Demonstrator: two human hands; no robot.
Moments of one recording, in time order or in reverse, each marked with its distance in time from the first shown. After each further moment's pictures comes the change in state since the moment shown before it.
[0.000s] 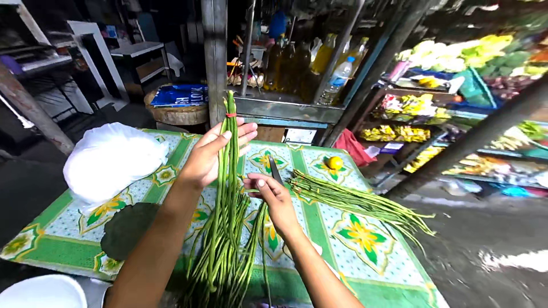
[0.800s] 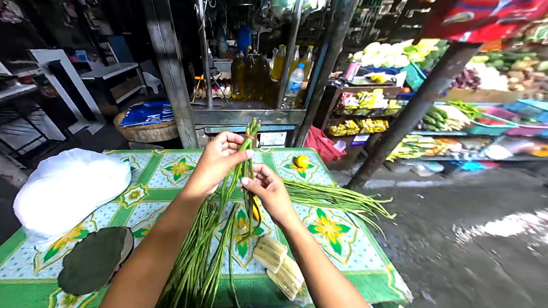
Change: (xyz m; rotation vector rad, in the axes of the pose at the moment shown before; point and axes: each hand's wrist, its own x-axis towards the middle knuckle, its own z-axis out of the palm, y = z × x) left_hand 0.048 -0.043 0.127 0.519 0.121 -0.100; right_hand -0.002 -0.048 -0.104 0.063 0.042 -0.039
